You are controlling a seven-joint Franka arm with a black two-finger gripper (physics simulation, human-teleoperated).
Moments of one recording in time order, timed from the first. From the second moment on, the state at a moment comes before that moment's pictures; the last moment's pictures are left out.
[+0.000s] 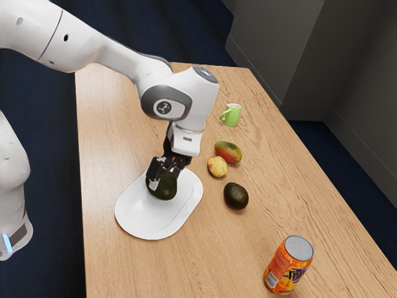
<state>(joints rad) 0.38 -0.33 -0.53 -2.33 -0.25 1.89 0.96</state>
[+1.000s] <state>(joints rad) 0.37 -0.27 -0.53 -2.31 -0.22 1.95 0.94</state>
